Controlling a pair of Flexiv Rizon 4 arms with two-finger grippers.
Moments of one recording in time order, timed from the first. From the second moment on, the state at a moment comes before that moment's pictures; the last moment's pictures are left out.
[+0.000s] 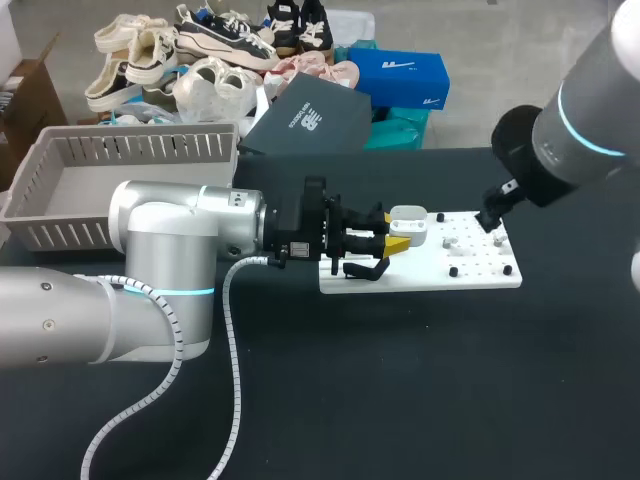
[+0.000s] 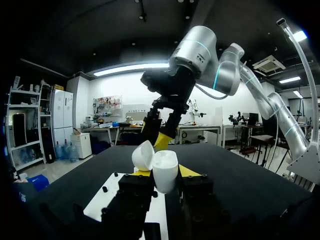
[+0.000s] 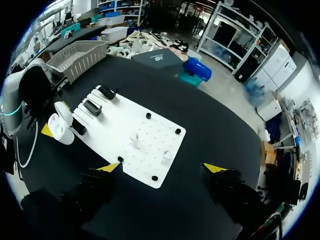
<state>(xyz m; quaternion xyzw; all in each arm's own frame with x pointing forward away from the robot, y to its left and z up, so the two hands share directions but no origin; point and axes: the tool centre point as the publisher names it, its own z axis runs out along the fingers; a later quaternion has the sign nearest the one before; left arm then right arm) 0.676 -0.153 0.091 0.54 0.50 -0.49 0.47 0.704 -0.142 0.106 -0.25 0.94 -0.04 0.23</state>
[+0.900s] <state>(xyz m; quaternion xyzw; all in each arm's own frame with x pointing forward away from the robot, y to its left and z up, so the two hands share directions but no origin) 0.676 -0.153 0.091 0.54 0.50 -0.49 0.47 0.730 -0.146 0.050 -0.22 0.95 -0.12 0.18</state>
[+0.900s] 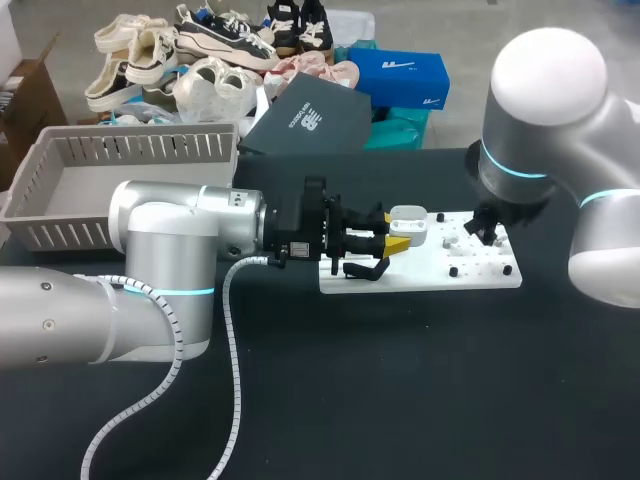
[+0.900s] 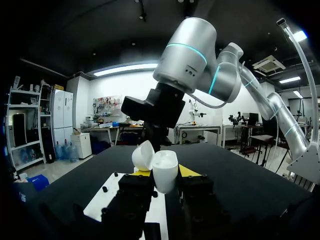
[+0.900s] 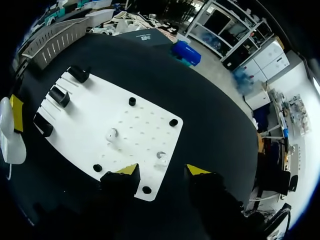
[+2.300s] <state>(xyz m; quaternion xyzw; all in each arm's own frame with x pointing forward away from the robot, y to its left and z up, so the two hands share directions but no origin) 0.676 -0.153 0.091 0.54 0.50 -0.49 0.47 0.741 -0.151 0.022 -0.21 0.96 -0.12 0.14</state>
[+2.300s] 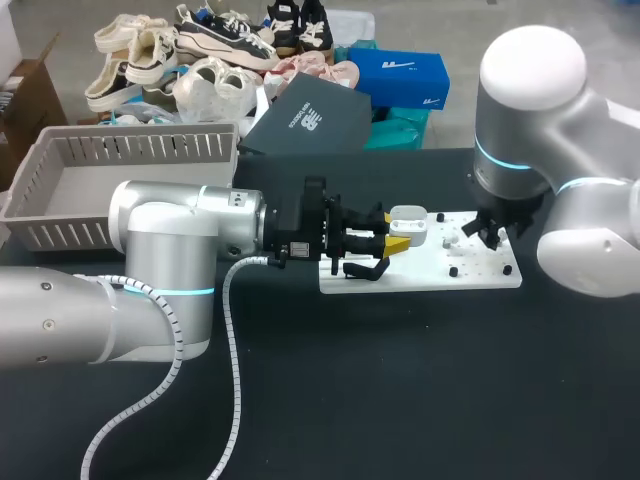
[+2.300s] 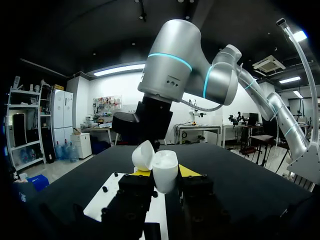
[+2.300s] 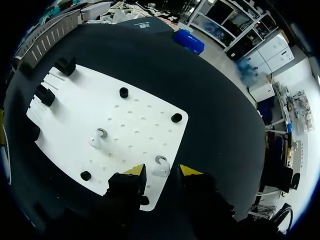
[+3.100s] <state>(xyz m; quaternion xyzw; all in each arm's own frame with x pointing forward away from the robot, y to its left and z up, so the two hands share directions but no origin) 0.676 -0.153 0.091 0.54 0.50 -0.49 0.47 0.742 -0.150 0.020 -0.21 0.96 -0.11 0.14</state>
